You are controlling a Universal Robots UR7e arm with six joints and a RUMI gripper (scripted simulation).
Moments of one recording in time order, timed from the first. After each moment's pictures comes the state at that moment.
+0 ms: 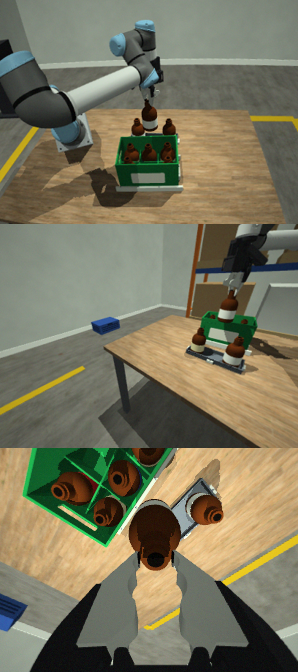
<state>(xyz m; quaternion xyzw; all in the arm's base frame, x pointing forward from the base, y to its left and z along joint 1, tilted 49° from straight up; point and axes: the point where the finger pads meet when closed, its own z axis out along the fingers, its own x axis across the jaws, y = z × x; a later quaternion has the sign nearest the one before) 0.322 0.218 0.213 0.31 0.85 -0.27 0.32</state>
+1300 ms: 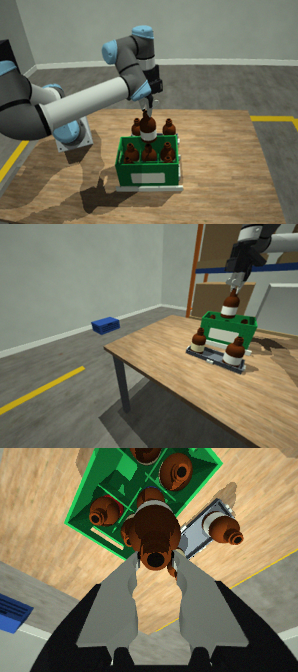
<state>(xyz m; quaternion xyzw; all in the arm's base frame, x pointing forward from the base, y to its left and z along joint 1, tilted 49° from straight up) 0.318 0.159 0.270 0.31 0.85 -0.27 0.32</state>
